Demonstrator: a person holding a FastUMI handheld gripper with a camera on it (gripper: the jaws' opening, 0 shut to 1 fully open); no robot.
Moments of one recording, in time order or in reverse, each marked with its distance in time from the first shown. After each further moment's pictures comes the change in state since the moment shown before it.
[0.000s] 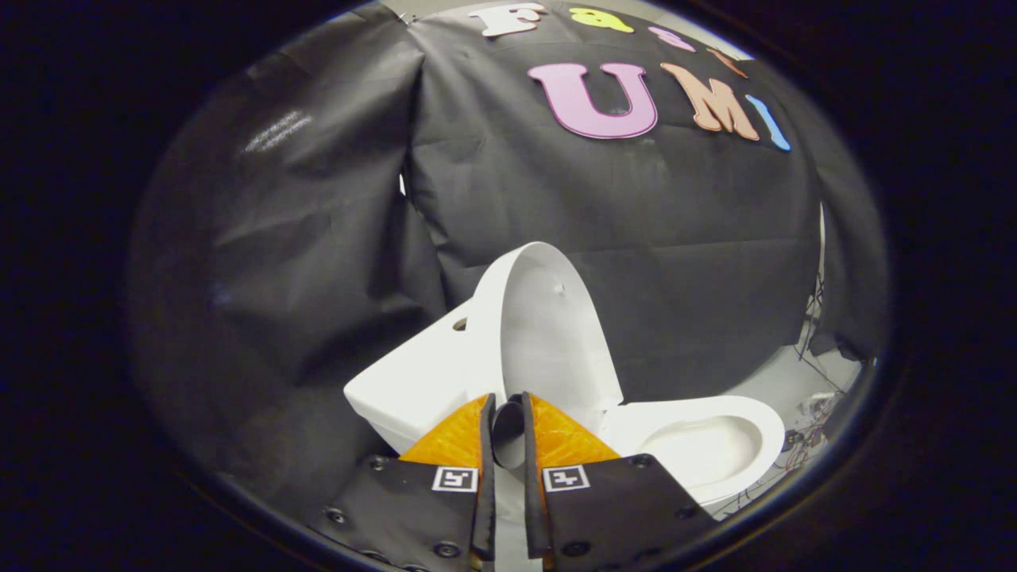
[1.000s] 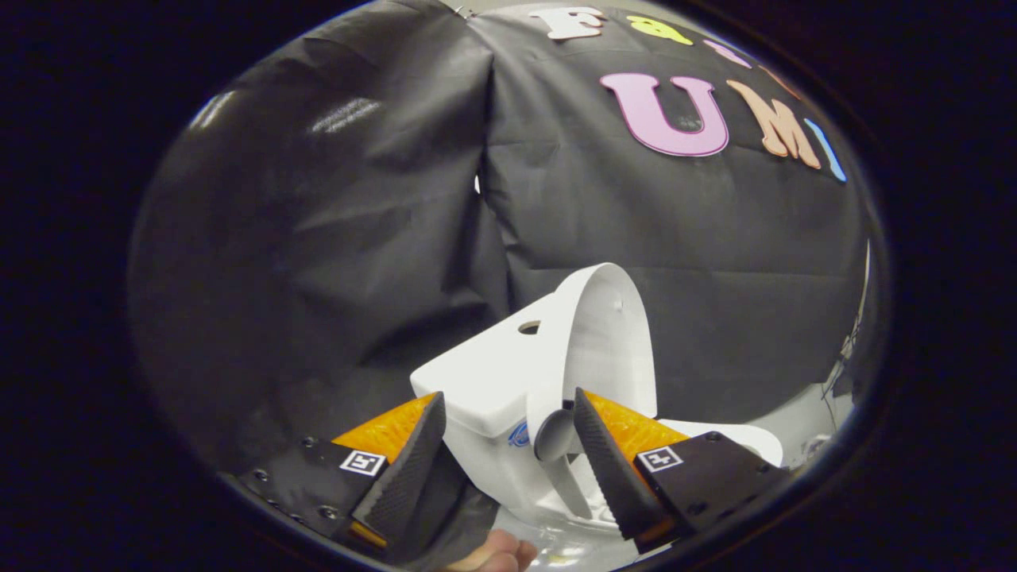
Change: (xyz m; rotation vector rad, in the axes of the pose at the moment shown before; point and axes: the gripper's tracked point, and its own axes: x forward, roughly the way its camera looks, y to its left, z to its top) arm -0.034 0.031 0.025 -0.116 0.017 0.197
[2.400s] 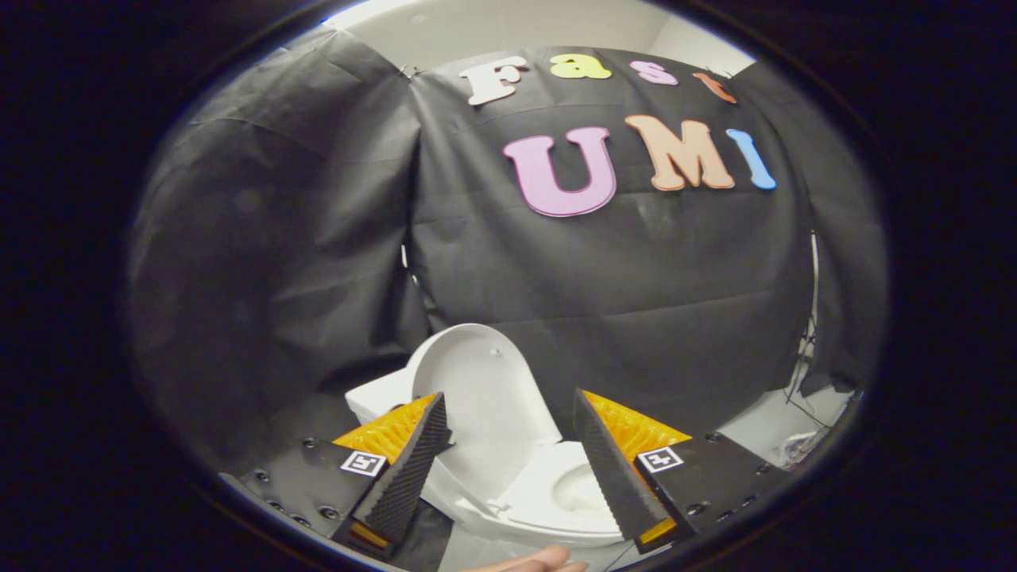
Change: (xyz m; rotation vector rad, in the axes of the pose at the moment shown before) arm -0.135 -0.168 0.025 0.048 -0.219 -0.184
